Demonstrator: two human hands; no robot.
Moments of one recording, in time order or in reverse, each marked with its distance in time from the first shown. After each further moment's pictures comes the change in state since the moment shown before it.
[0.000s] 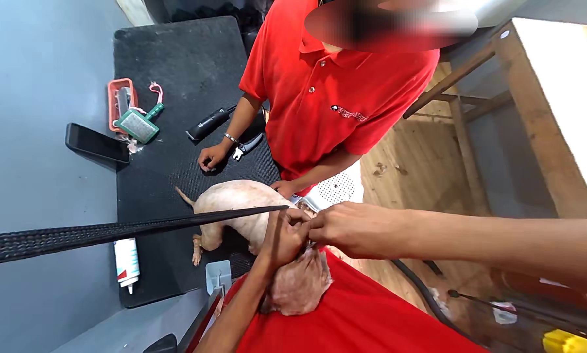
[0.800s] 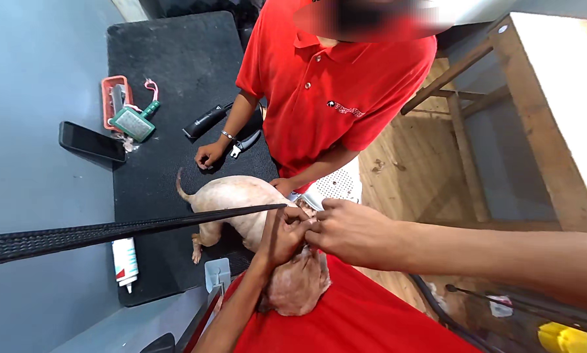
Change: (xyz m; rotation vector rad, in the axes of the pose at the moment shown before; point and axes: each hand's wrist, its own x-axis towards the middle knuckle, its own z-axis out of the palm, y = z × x) left_hand -0.002 0.001 -0.001 -0.083 -0.008 -0.011; right_hand 0.000 -0.019 0.007 -0.271 -0.013 0.072
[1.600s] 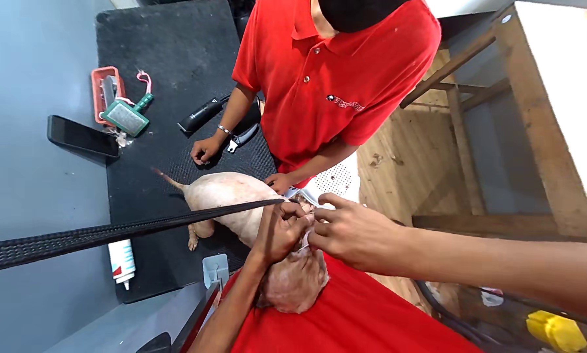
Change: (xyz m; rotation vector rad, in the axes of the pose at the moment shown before) left_hand -0.003 0.003 -0.003 -0.026 -0.036 0.024; right_hand -0.011 -0.005 0.008 0.074 0.124 -0.002
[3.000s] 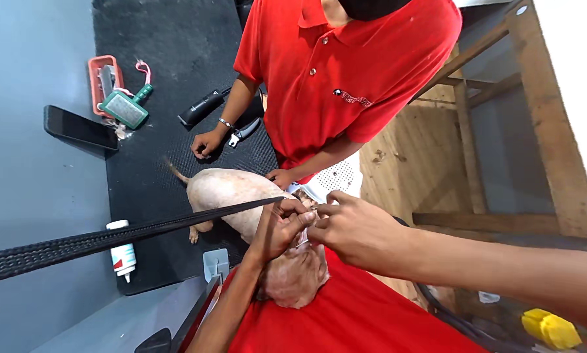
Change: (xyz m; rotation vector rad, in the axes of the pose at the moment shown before) left_hand -0.004 -0.006 -0.006 -0.086 -0.003 0.027; right_hand 0.007 -0.003 0.000 0.047 -0.086 0.120
